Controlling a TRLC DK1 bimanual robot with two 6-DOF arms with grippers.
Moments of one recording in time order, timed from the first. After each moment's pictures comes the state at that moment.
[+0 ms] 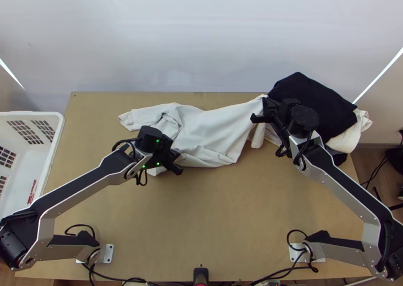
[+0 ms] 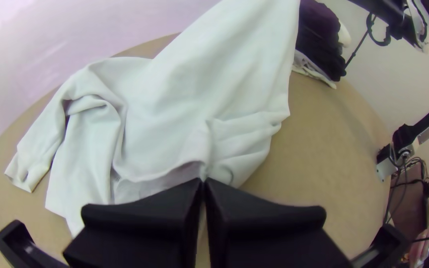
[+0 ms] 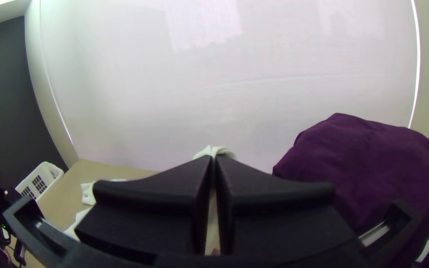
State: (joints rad) left arm -0.61 1.46 1.02 -0.30 0.12 -0.02; right arm 0.39 1.36 0.95 0.26 0.12 0.23
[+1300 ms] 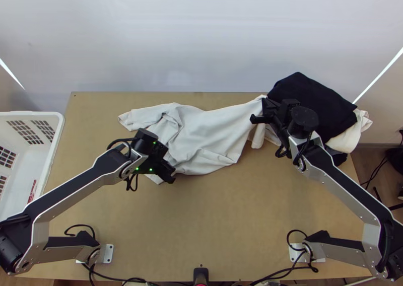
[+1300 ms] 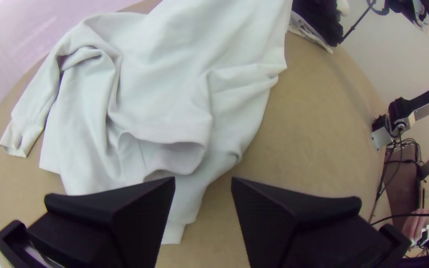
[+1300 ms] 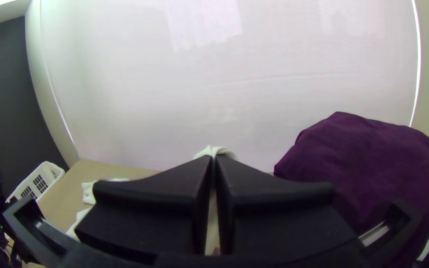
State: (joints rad) left arm -0.59 1.43 1.03 -0.56 0.17 0.03; right arm 0.39 1.35 0.95 0.26 0.12 0.24
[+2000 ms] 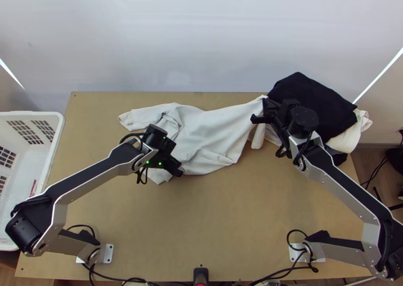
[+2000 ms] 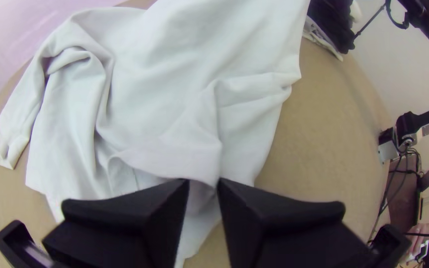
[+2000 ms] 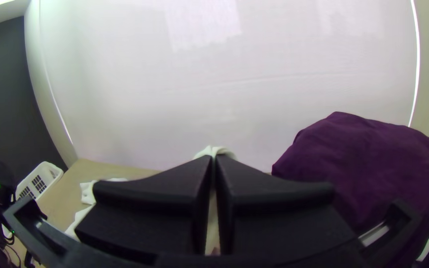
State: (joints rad) left arm -0.59 1.58 1.10 -0.49 0.18 0.00; right arm 0.38 1.36 0.95 0.27 0.12 0.23
